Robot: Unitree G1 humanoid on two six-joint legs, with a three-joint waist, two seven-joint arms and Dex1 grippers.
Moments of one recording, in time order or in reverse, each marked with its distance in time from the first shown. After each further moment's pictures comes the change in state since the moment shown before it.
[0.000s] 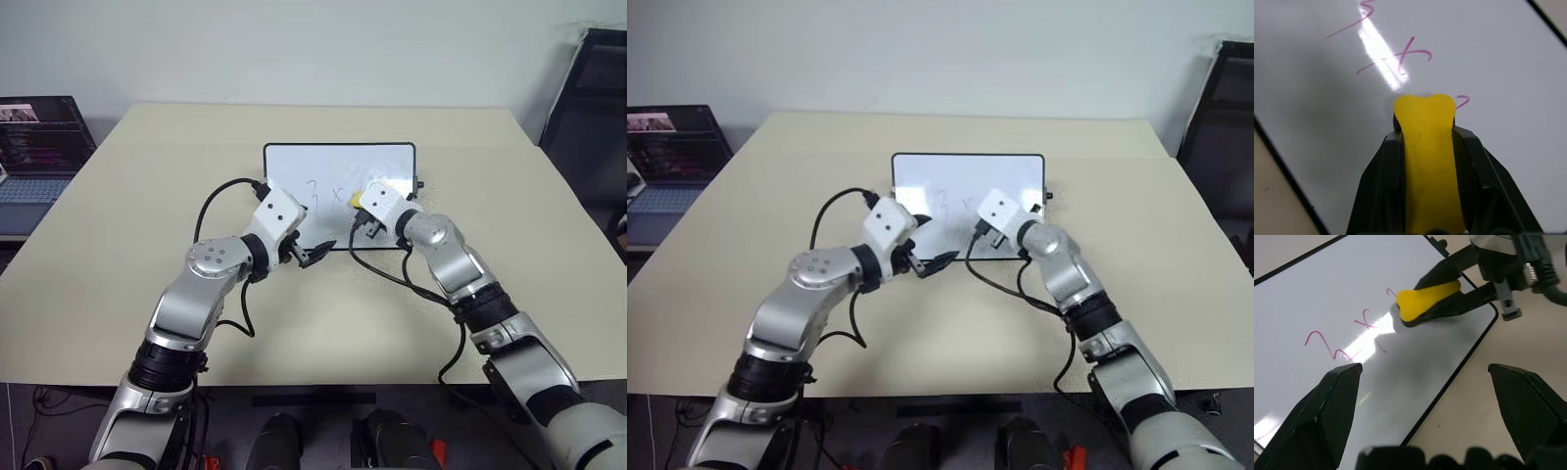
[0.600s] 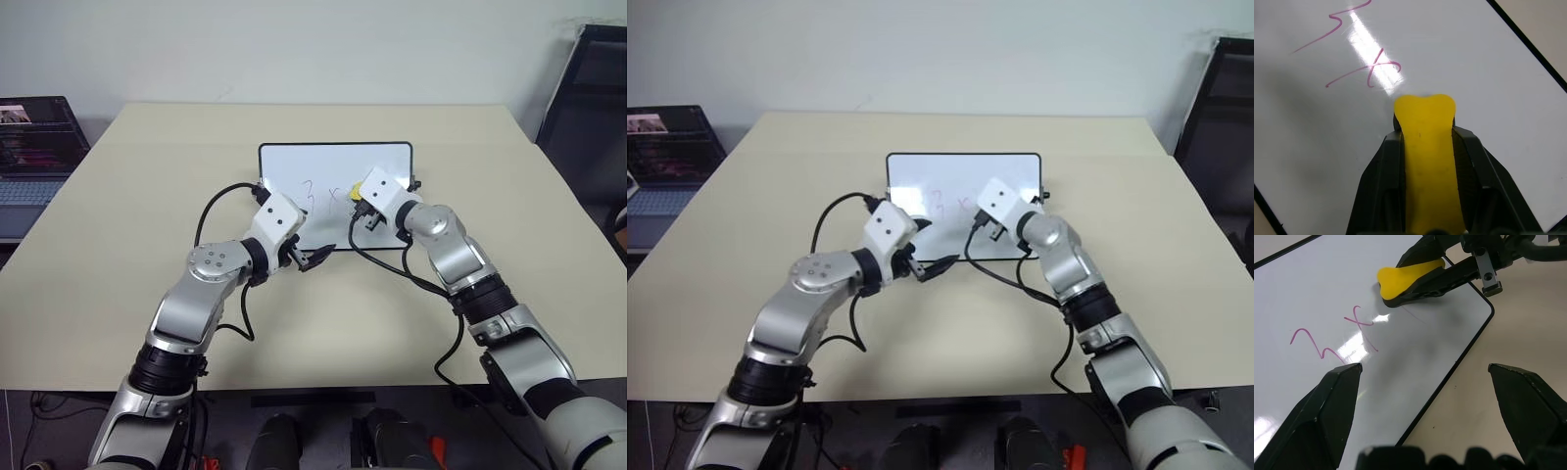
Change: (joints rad) left arm 0.019 -0.001 -0.003 0.000 0.000 -0.016 -0.001; right arm -0.021 0.007 -0.017 0.002 0.000 0.014 0.064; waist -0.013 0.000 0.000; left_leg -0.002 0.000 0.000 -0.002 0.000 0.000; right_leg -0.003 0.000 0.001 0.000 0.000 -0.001
